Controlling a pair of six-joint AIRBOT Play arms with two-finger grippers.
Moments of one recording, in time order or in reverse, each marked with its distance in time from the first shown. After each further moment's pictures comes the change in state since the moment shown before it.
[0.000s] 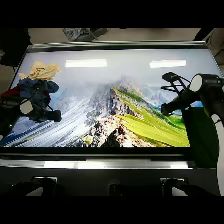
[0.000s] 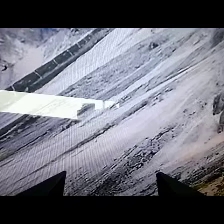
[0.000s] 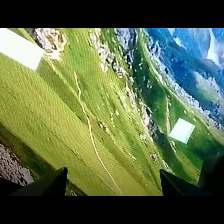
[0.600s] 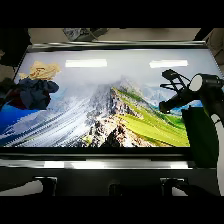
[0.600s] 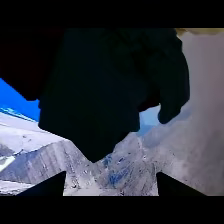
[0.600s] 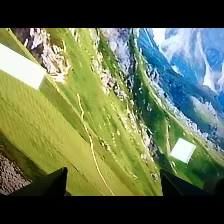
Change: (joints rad) left arm 0.650 -0.261 0.446 -0.385 0.045 -0.096; right arm 0.000 -0.001 -0.002 0.053 -0.060 -0.026
